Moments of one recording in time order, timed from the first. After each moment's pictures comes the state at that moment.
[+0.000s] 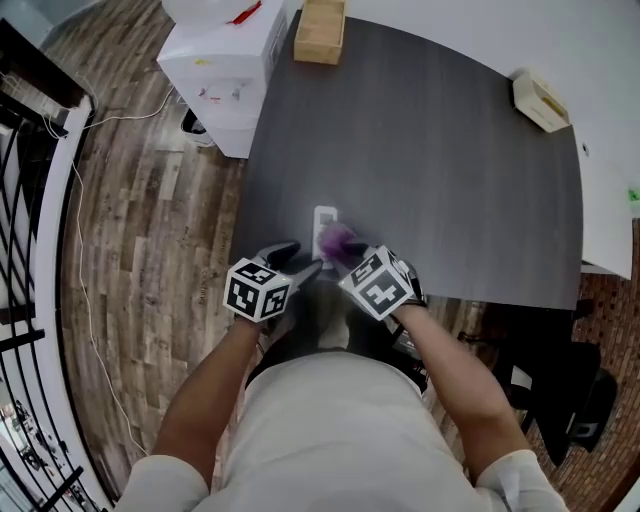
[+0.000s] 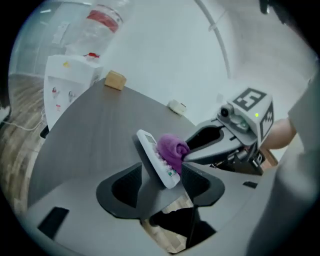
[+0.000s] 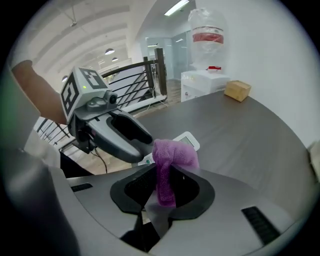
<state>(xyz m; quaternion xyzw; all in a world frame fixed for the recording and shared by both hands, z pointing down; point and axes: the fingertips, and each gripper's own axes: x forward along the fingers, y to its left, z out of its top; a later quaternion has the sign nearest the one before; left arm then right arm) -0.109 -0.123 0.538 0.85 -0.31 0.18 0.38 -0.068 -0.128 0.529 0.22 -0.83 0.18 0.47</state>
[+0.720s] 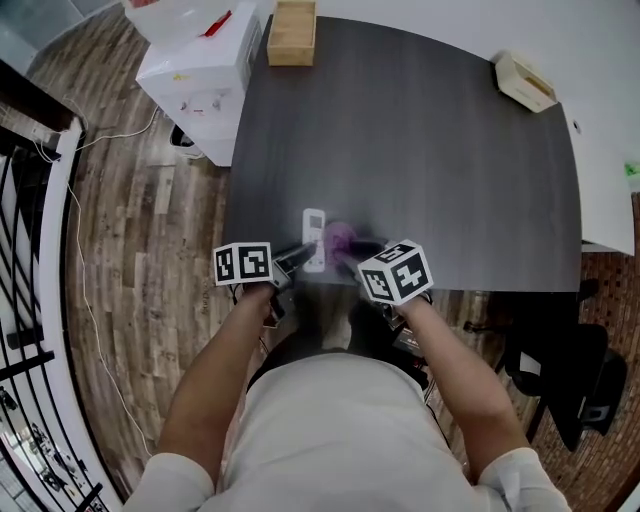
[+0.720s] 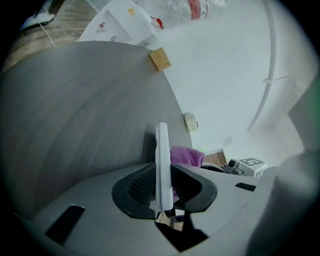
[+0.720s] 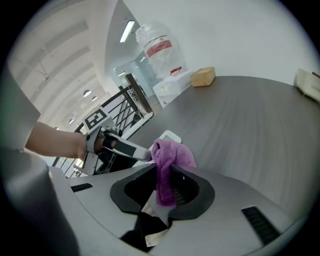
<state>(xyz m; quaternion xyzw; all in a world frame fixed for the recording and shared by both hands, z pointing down) -0.091 -0.147 0.554 0.71 -0.27 0.04 0.65 -0.032 -0.140 0.523 0.30 -0.82 0.35 0.33</state>
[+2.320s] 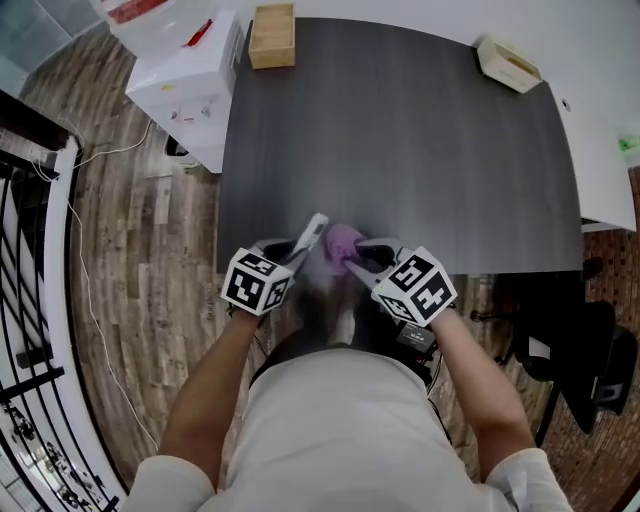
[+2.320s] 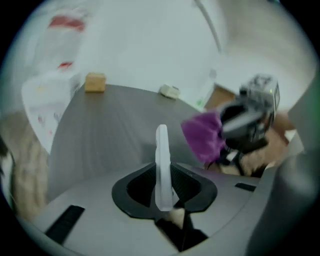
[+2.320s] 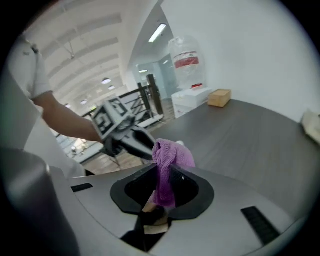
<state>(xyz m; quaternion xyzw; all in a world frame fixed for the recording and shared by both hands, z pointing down) -0.091 -0.128 0.530 0.86 -0.28 0.30 0.31 -0.017 -0.106 0.463 0.26 -0.87 0.22 0.34</state>
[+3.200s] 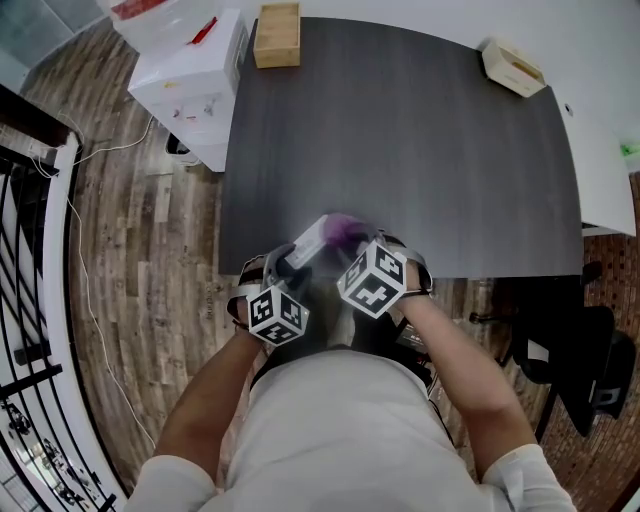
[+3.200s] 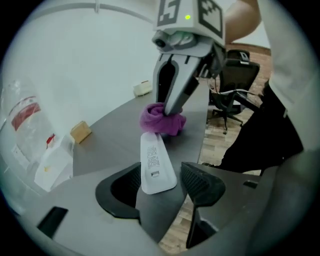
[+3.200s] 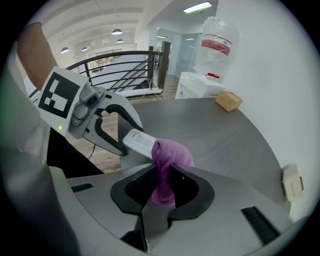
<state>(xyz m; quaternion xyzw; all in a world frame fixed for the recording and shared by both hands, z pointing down) -0.091 -0.105 0.558 0.87 -0.26 0.43 -0.03 -0.027 -0.137 0.517 0.26 -0.81 0.07 0.53</state>
